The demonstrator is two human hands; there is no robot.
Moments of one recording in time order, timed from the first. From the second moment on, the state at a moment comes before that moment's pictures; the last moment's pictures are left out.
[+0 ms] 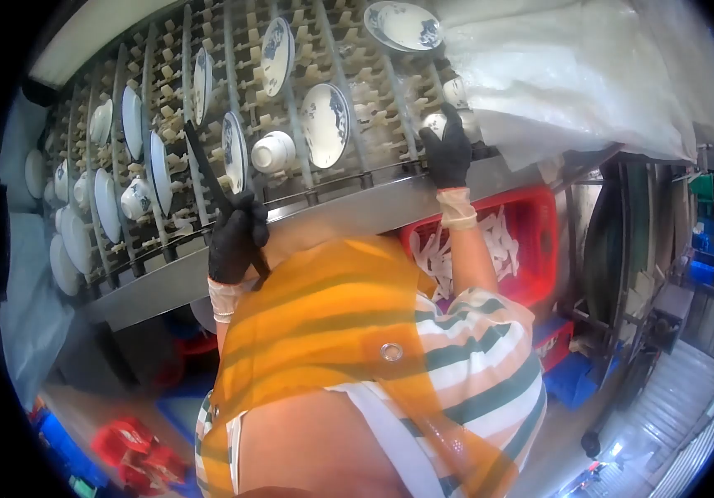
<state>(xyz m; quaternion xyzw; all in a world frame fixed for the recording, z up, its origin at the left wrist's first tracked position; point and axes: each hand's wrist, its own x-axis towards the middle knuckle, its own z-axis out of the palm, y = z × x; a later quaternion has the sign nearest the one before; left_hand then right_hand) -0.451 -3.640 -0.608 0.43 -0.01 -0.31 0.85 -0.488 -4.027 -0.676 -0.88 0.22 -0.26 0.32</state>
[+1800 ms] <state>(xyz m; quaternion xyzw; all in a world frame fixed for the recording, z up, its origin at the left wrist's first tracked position) -0.527 -3.568 -0.583 0.31 0.29 0.17 0.89 -0.190 -4.192 -0.681 -0.99 -0.02 0.02 0.14</state>
